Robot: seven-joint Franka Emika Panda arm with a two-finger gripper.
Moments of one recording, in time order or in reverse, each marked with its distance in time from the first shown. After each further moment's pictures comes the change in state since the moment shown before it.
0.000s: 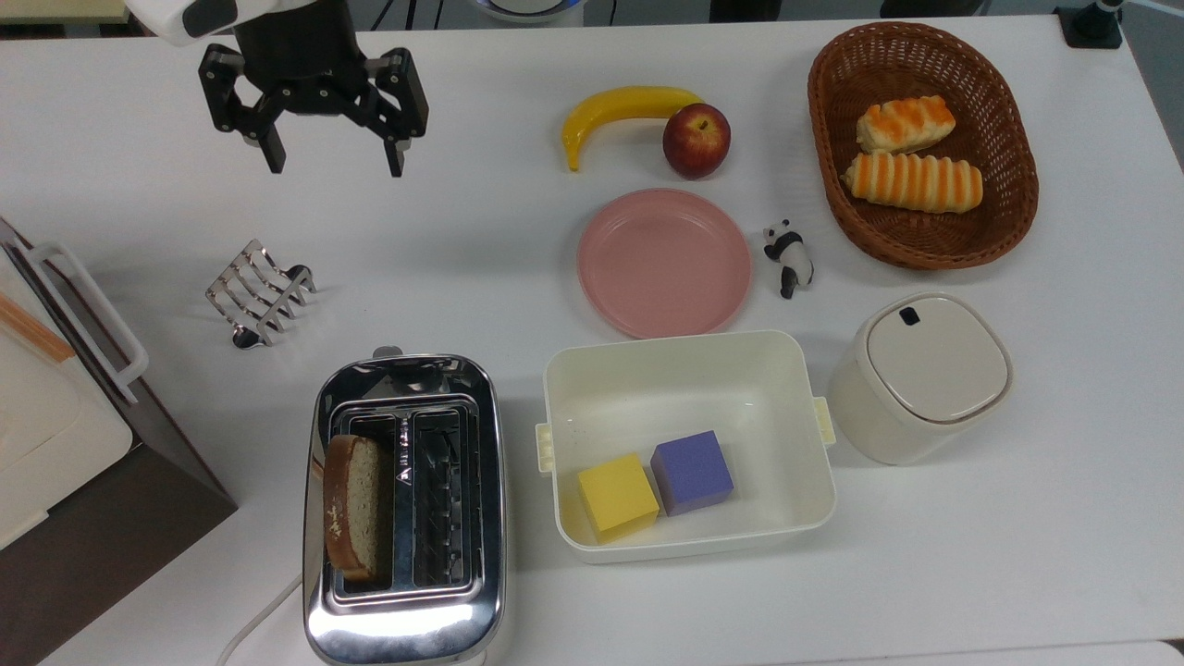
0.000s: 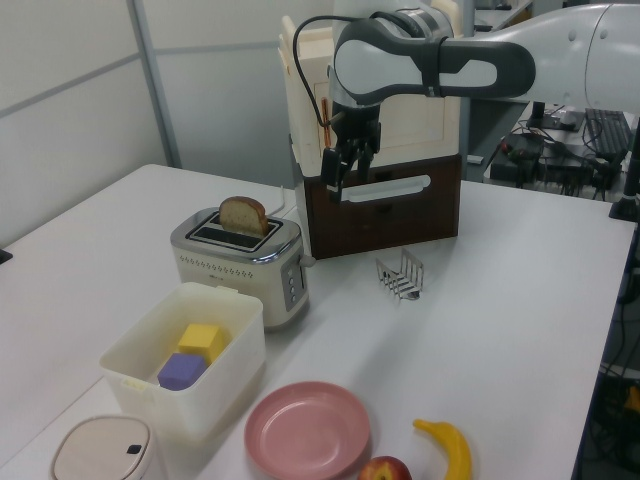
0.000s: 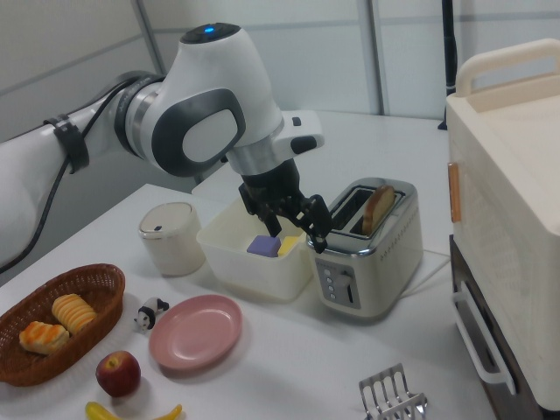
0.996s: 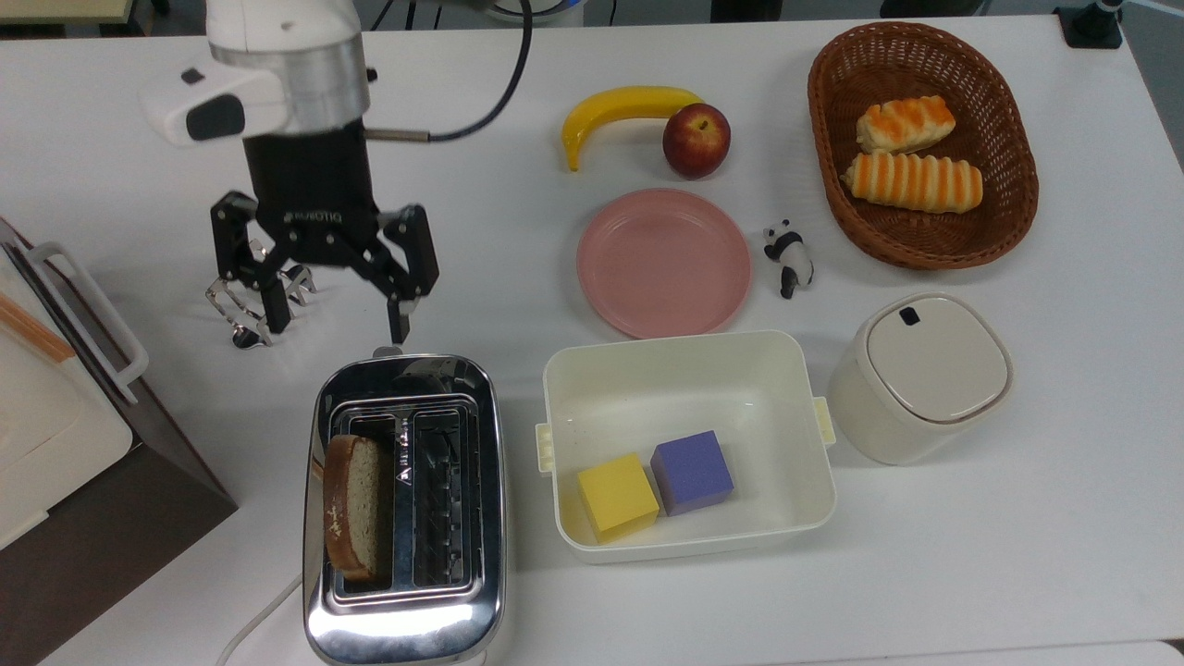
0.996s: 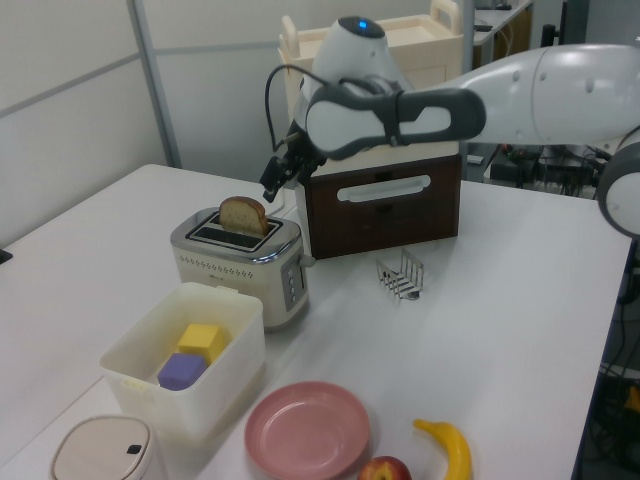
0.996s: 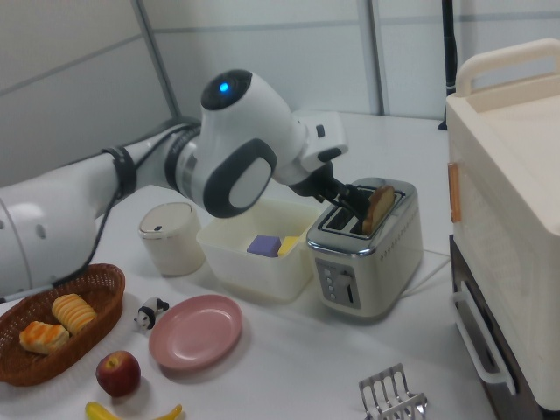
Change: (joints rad) arm 0.015 0.151 0.015 -0.021 0.100 0.557 0.095
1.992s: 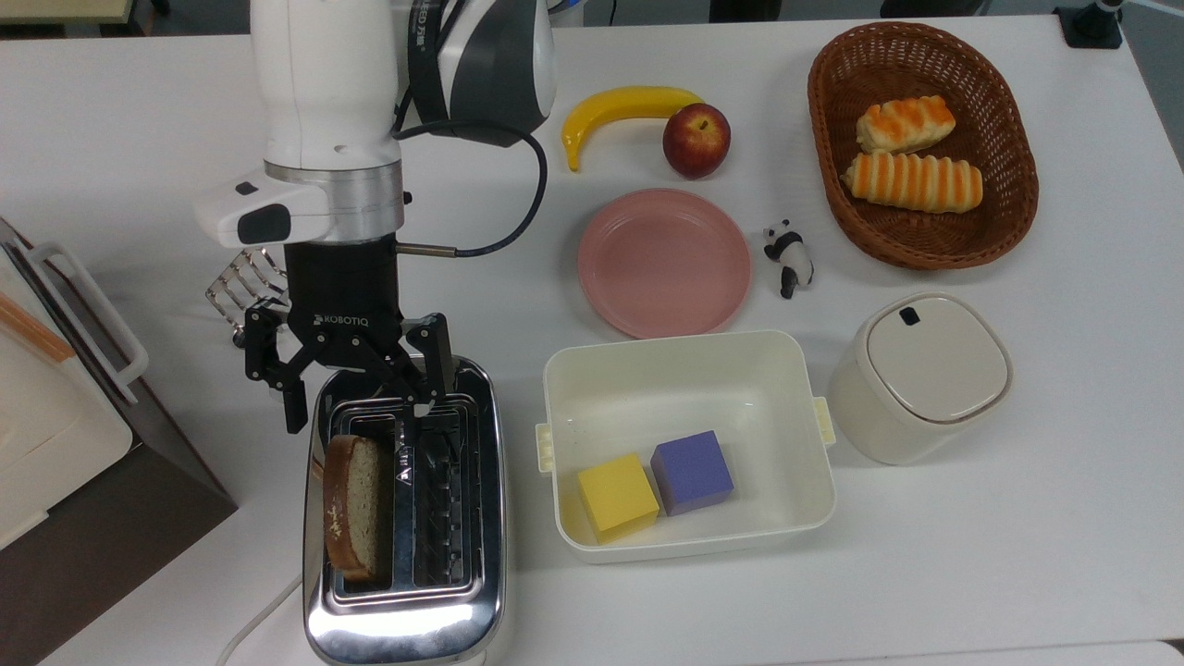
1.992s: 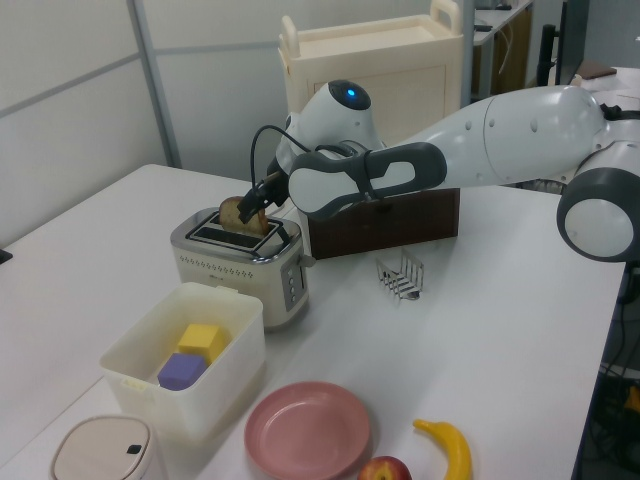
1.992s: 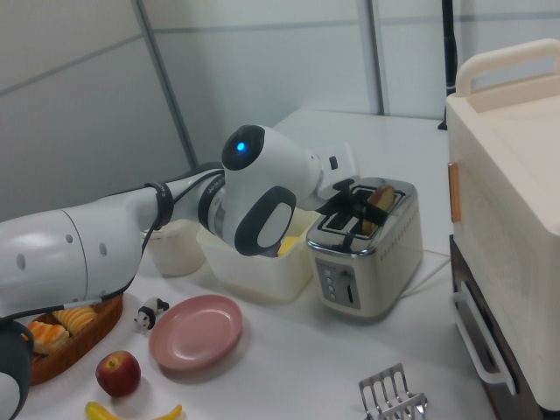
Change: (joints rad) arm 0.007 0.150 0.023 -0.001 0.019 0.331 0.020
